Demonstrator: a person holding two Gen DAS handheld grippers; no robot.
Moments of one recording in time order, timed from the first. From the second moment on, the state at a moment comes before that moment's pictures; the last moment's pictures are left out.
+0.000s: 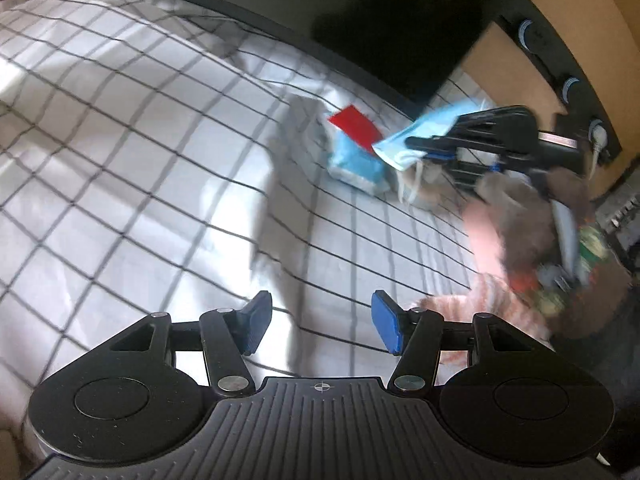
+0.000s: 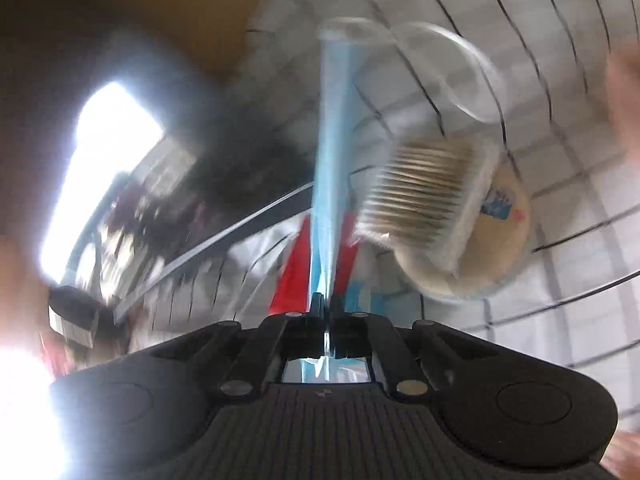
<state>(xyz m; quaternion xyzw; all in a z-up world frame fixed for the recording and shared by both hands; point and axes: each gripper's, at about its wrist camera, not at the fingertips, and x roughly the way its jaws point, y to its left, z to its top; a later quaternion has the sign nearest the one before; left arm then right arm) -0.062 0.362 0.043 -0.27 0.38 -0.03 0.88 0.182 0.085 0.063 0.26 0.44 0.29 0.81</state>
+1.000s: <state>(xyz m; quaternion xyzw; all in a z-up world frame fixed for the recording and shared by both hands) 0.054 0.128 0.024 -0.10 0.47 -0.18 0.86 -0.031 -0.220 0.029 0.05 0.44 0.09 0.89</state>
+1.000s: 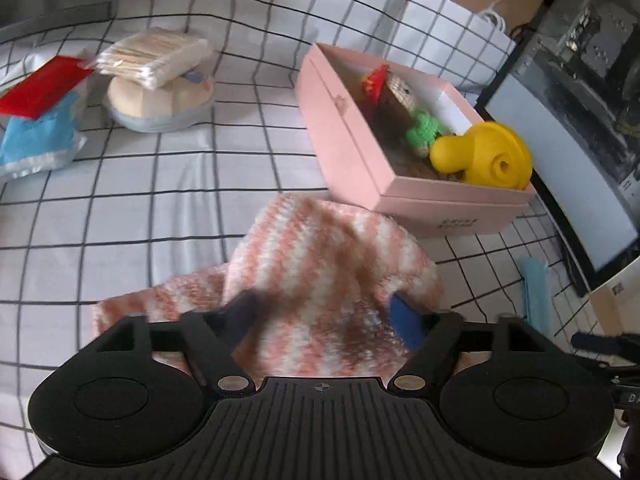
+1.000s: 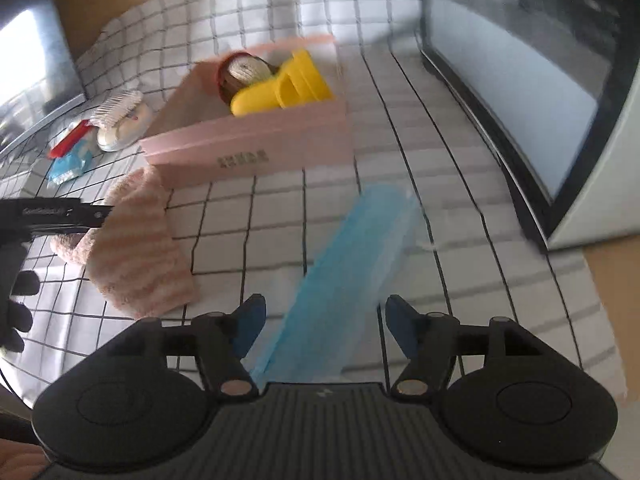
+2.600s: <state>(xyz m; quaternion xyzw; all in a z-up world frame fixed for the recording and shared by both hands) -0.025 0.073 0.036 0.06 0.42 -0.23 0.88 -0.009 -0.204 0.037 -0.03 0.40 0.12 0.91</state>
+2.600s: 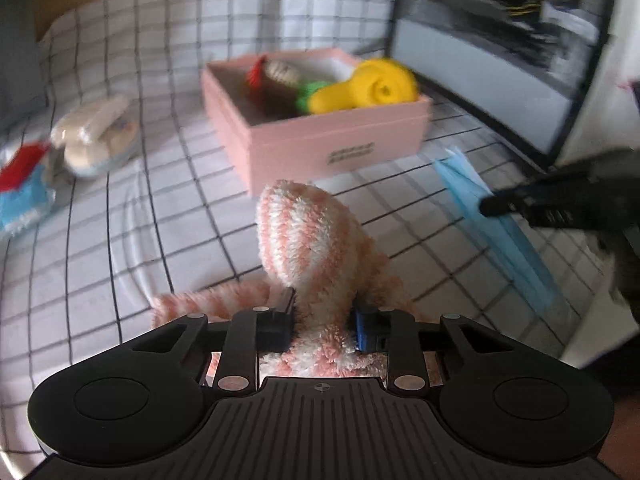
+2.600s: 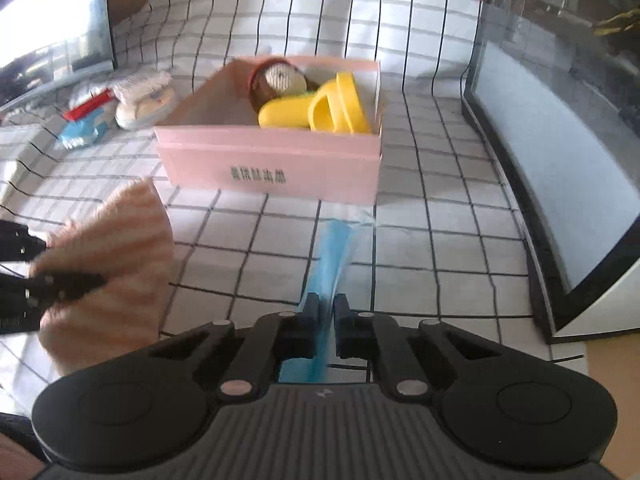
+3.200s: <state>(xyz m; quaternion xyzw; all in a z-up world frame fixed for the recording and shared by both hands) 0.050 0.041 0.242 0.15 0.09 -0.23 0.96 -0.040 -0.241 0.101 0.05 0.30 0.08 0.95</state>
